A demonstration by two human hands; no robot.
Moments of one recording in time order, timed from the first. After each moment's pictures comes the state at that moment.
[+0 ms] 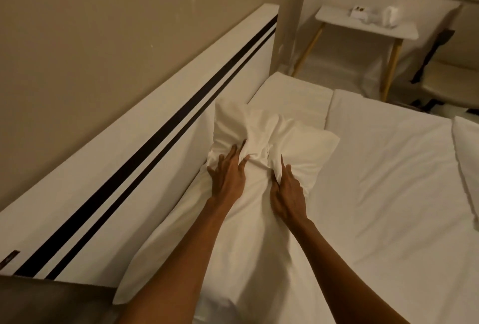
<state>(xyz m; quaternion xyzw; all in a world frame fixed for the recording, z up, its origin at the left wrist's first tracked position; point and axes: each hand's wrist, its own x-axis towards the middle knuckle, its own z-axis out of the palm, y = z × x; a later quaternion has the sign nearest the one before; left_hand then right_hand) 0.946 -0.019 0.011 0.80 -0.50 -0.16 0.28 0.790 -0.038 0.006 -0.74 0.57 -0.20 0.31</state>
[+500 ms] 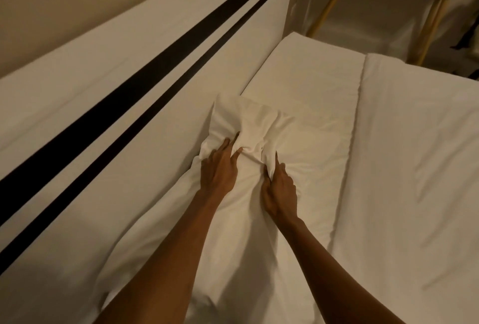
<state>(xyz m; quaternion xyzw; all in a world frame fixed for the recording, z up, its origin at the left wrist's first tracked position) 1.051 -0.099 -0.204 0.80 -0.51 -0.15 0.28 0.900 -0.112 -0.210 -0.70 0.60 -0.19 0.34</state>
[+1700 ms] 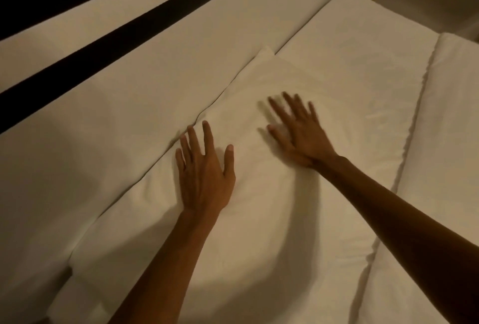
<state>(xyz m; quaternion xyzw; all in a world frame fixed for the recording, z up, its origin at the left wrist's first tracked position) 1.082 -0.069 -0.327 0.90 -0.36 -0.07 0.22 0.952 -0.265 -0.315 -0.94 0.32 -0.04 0.10</state>
